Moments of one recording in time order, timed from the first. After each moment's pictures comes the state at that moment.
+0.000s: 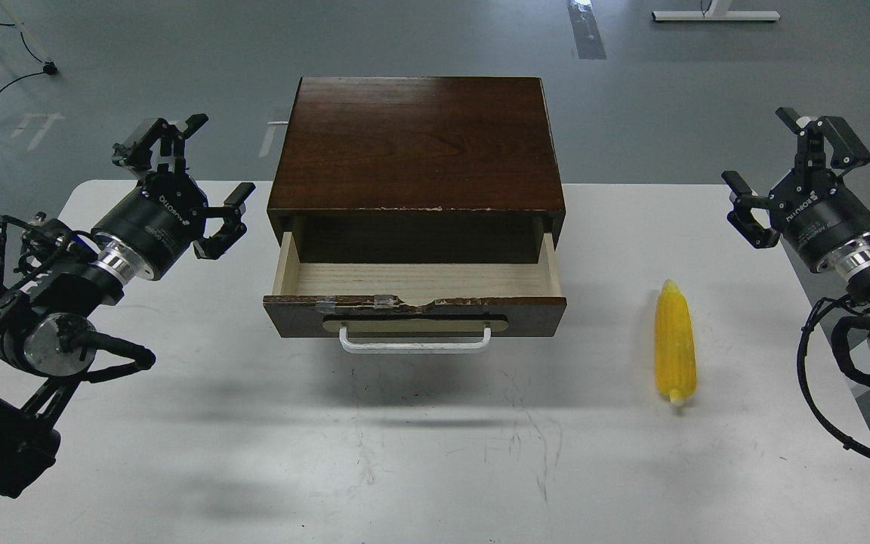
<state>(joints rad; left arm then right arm) -0.29 0.43 -1.22 -1.31 0.40 -0.22 -0.05 0.60 -0.69 0.56 0.91 -0.05 0.40 0.49</state>
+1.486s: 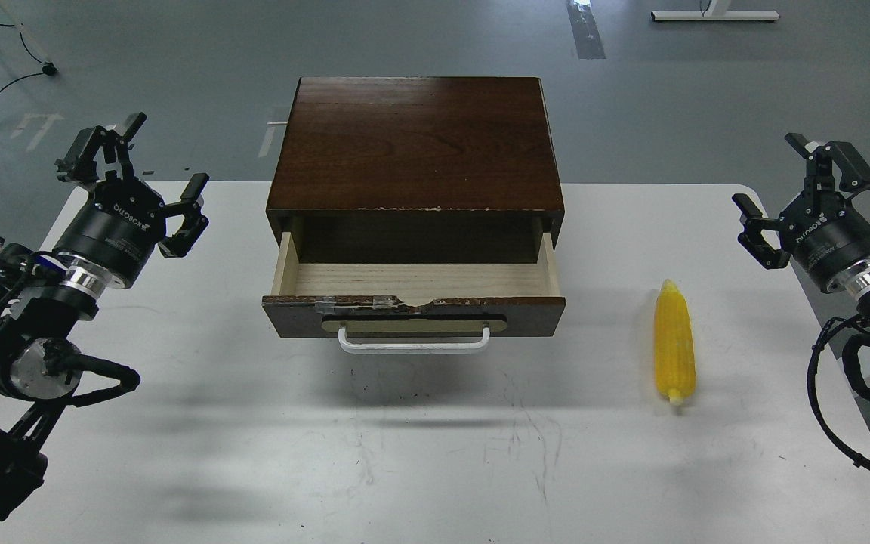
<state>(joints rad) -0.23 0.46 -1.22 -1.30 0.43 -0.25 -0.27 0.61 -0.83 0.51 1.03 -0.15 0.41 0.49</state>
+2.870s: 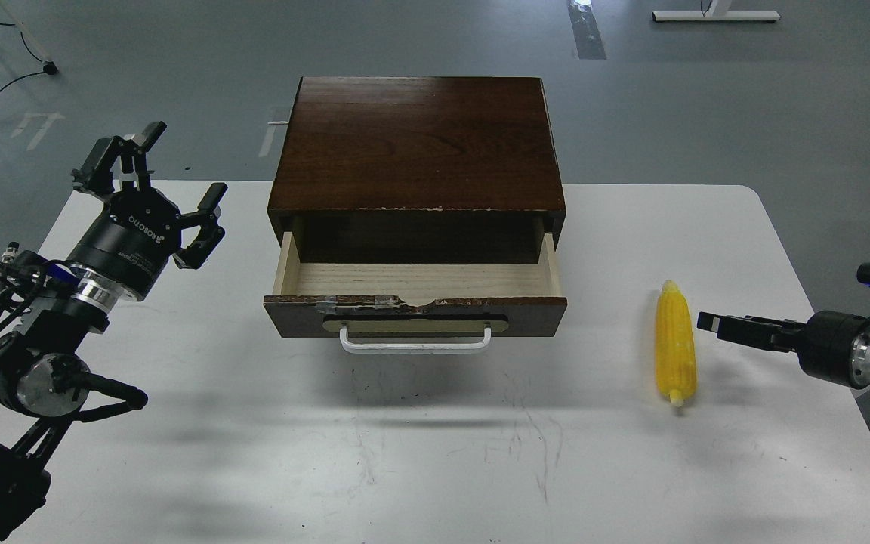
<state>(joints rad) -0.21 0.45 -1.22 -1.34 0.44 -0.25 -0.27 0.74 -0.86 0.04 1.02 -1.28 0.13 0.49</state>
